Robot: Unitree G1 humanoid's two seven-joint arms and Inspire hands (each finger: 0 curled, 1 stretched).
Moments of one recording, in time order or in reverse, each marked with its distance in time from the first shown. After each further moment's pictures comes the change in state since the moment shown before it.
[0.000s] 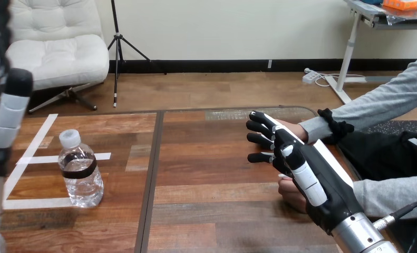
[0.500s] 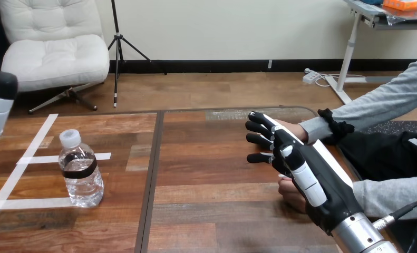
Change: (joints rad) left arm 0.034 0.032 0.050 0.004 0.019 0.024 0.017; right arm 0.000 0.000 0.000 0.000 0.000 0.000 0.006
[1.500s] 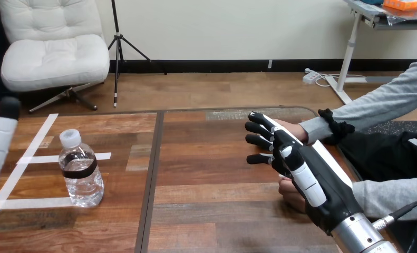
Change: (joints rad) left arm 0.013 0.009 -0.007 0.212 0.022 0.023 0.012; right arm 0.000 0.000 0.000 0.000 -0.001 0.005 0.002
